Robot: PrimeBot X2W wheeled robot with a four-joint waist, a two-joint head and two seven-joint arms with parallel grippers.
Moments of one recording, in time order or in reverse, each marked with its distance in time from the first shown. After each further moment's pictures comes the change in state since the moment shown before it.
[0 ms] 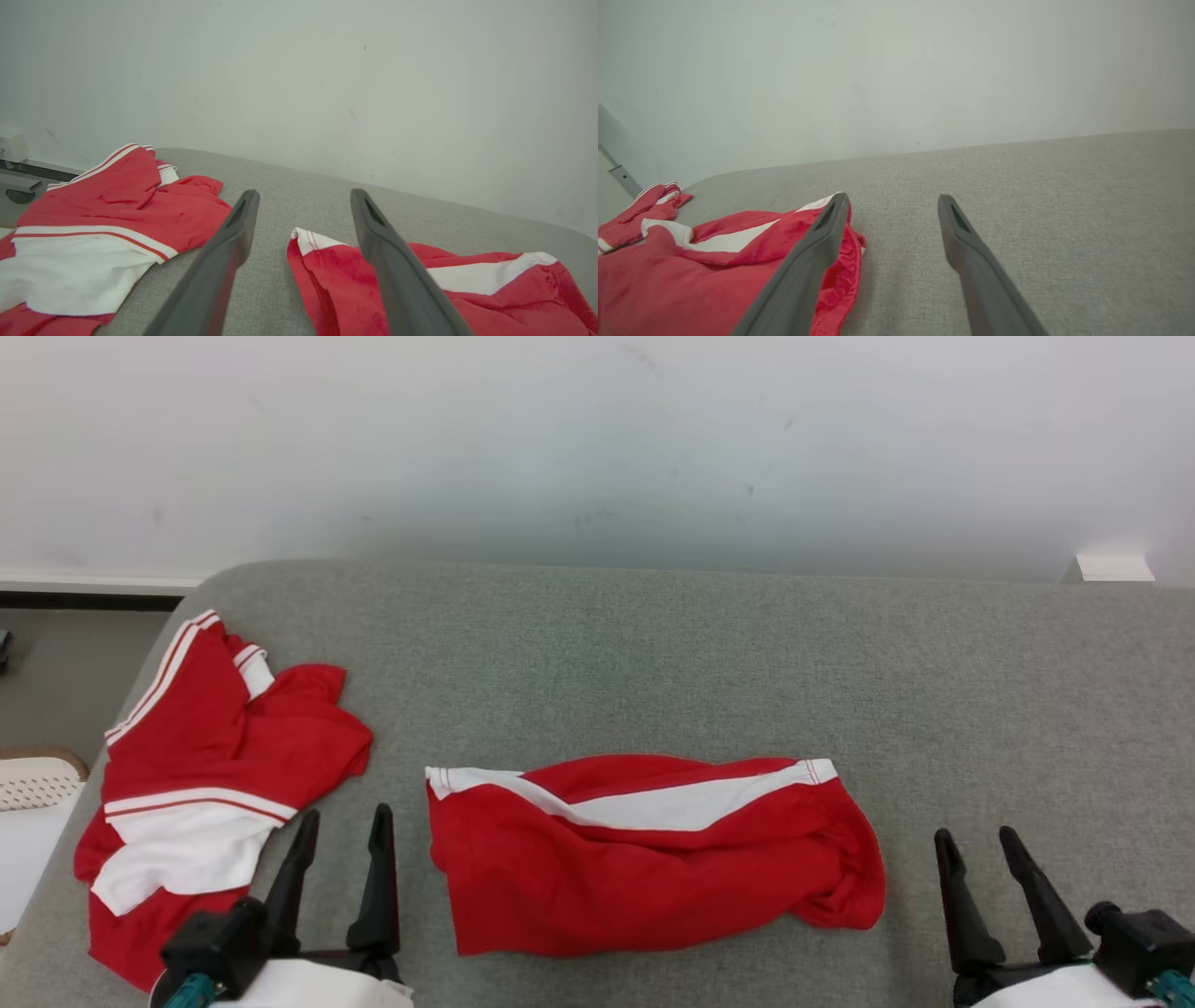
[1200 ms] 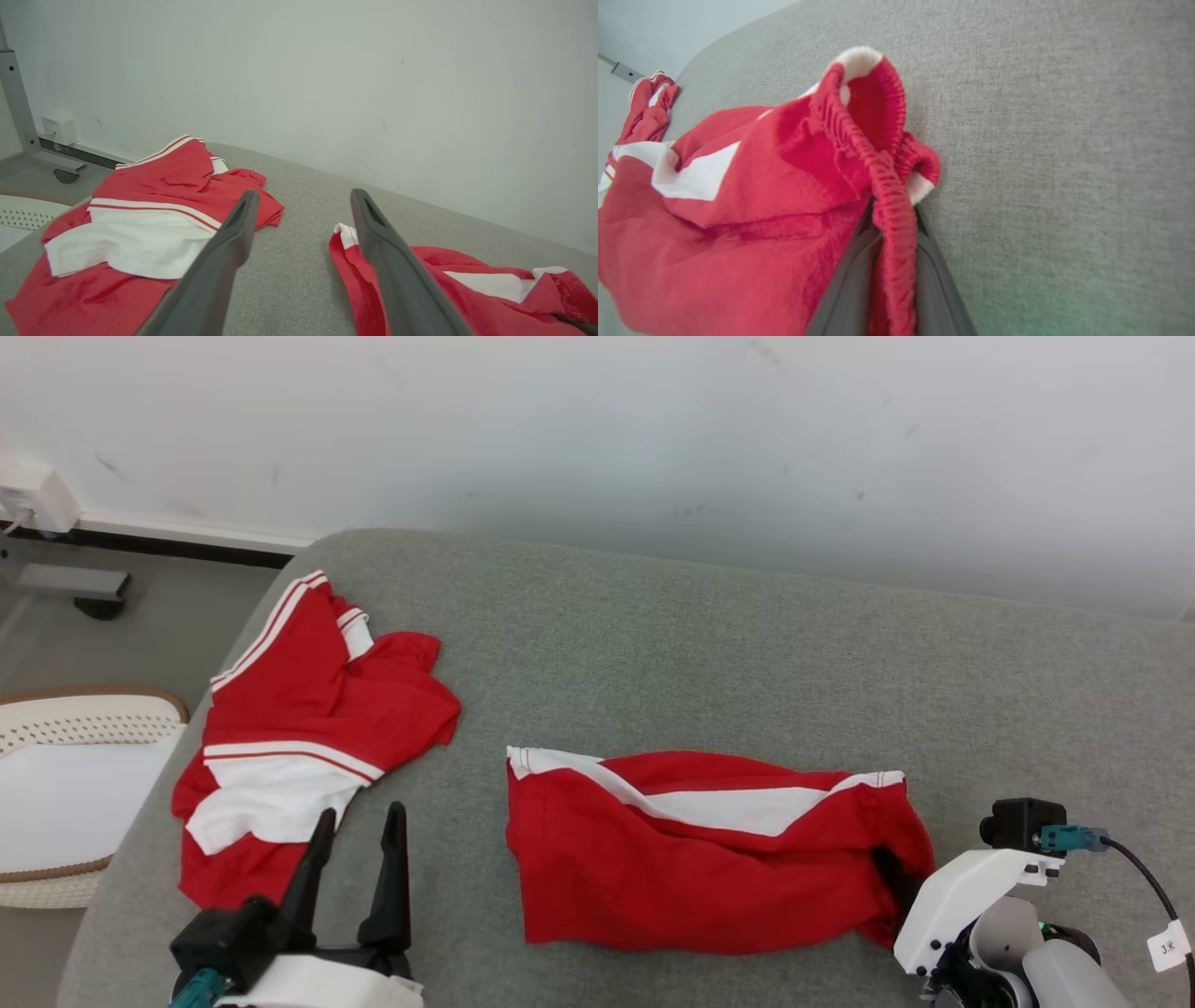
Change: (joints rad) left arm -0.026 -0.119 0.119 0.083 0.084 -0.157 0.000; right arm -0.330 0.080 0.018 0.451 0.165 -0.001 0.533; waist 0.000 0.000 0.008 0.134
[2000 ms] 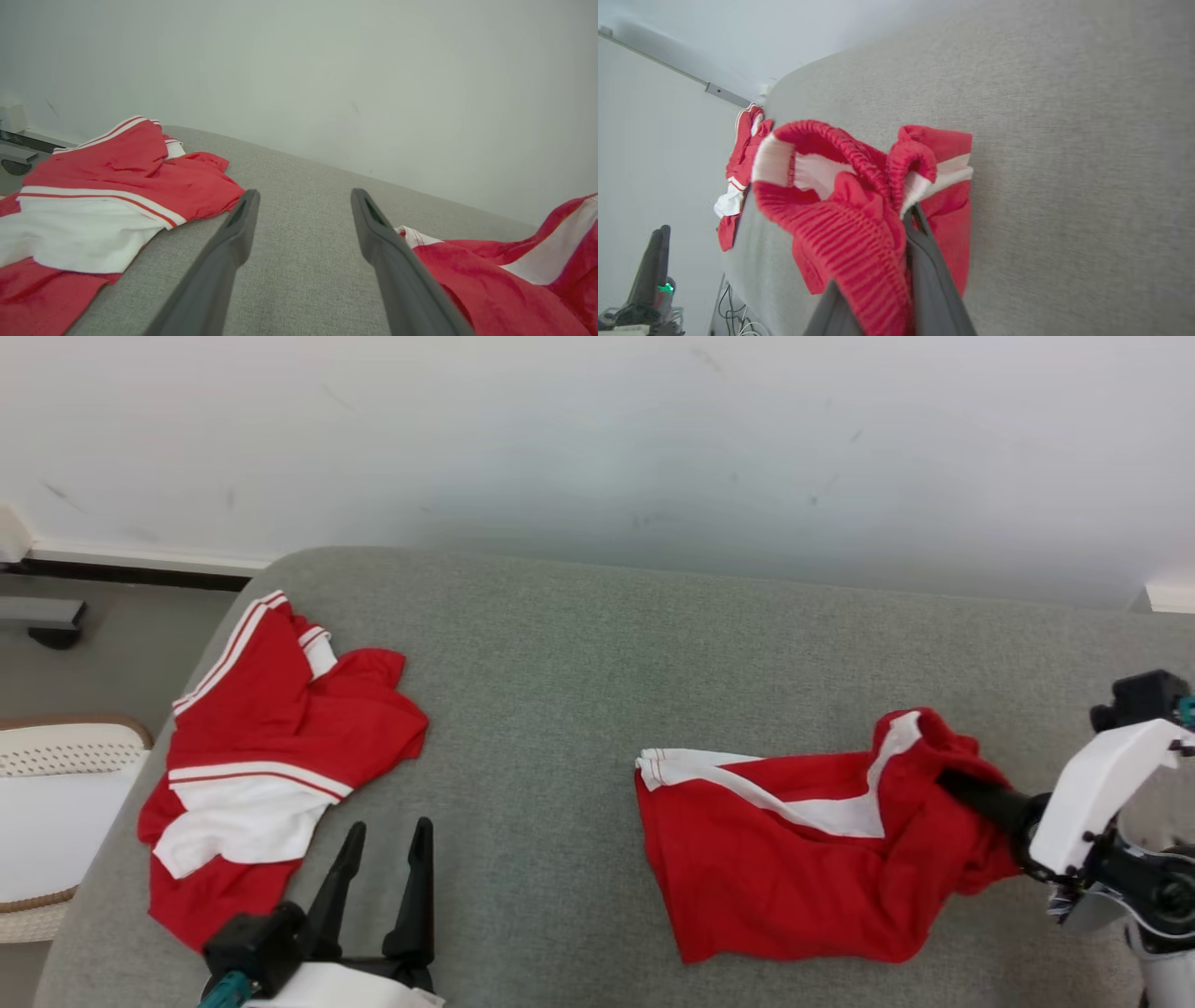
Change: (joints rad) left arm -0.001 -0.001 -0.044 0.037 -0.018 -0.004 0.000; right arm -0.022 -0.187 -0.135 -0.394 0.323 0.000 0.576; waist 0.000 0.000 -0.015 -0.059
